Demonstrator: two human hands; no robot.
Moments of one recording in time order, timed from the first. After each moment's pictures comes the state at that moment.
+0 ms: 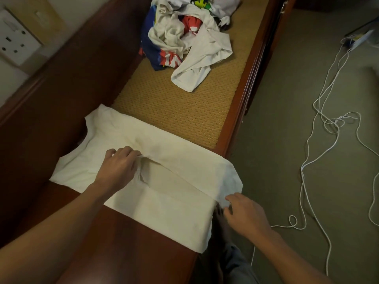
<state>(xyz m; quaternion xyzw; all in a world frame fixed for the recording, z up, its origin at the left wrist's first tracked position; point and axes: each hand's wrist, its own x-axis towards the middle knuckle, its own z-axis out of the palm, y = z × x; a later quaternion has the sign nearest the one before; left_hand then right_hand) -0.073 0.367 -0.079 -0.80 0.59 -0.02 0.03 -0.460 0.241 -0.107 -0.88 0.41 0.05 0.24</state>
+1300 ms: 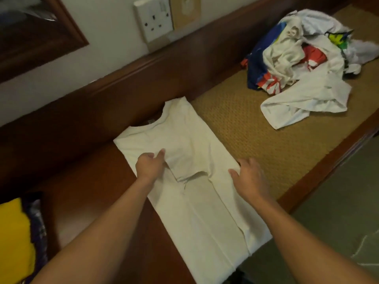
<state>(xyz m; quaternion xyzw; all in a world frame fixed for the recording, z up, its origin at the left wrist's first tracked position) -0.055 0.398 -0.092 -0.87 -0.17 0.16 -0.43 -0.218 0.150 -0.075 -0.93 0.29 0.06 0.22</state>
